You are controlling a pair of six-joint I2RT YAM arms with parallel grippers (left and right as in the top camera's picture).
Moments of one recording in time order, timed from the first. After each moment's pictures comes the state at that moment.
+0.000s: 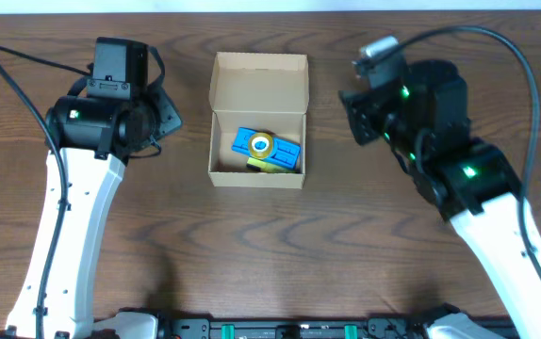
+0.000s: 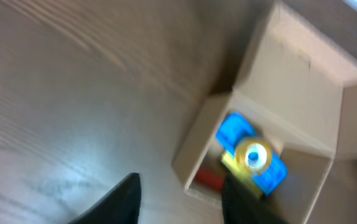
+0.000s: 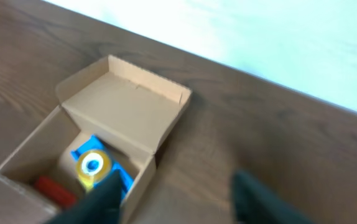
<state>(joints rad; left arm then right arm) -0.13 1.45 1.54 -1.13 -0.06 -0.62 0.39 1.30 1.31 -0.56 -0.01 -0.06</state>
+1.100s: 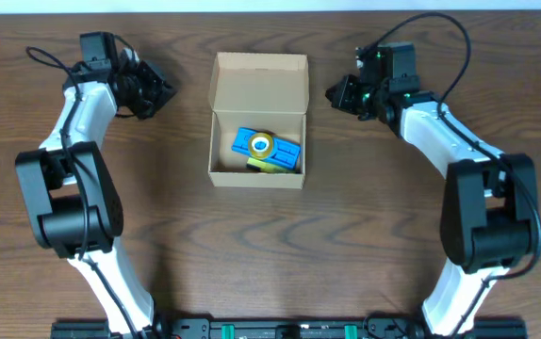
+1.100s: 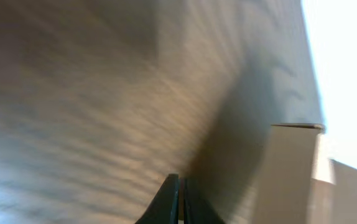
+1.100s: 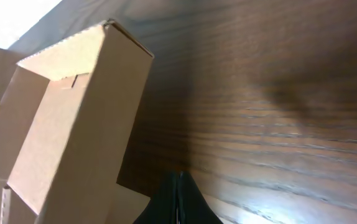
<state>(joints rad) 0.15 2.10 1.54 -0.50 0.62 -0.72 0.16 1.99 1.31 -0.16 -0.50 0.54</state>
